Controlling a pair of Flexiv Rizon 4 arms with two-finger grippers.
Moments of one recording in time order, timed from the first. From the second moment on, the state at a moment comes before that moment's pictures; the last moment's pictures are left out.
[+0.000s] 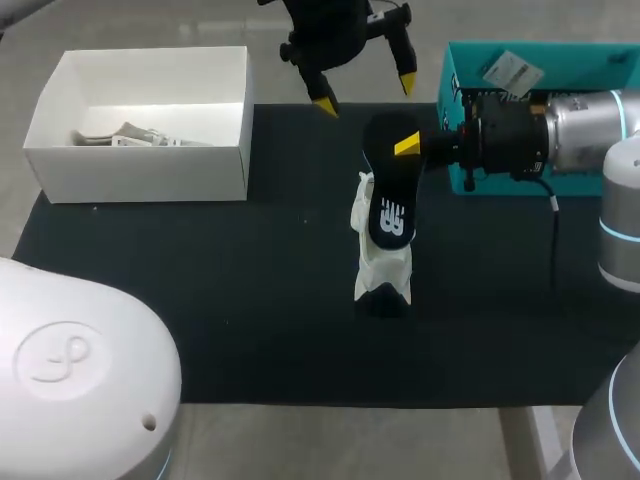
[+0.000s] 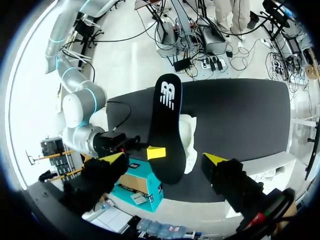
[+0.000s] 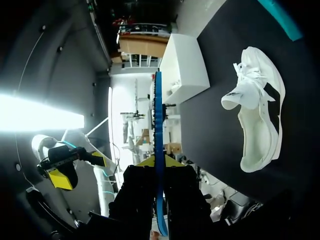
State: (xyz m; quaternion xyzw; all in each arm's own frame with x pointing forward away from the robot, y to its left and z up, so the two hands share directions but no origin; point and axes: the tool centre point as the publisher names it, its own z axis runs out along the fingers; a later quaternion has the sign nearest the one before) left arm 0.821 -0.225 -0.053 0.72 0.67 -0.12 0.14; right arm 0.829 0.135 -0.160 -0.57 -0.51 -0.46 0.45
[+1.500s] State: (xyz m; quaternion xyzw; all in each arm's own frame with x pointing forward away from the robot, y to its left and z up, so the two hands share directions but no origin) left arm 0.817 -0.222 -0.073 0.70 0.64 -0.19 0.25; right arm 0.824 0.120 -0.143 -0.55 -0.50 -0.48 0.46
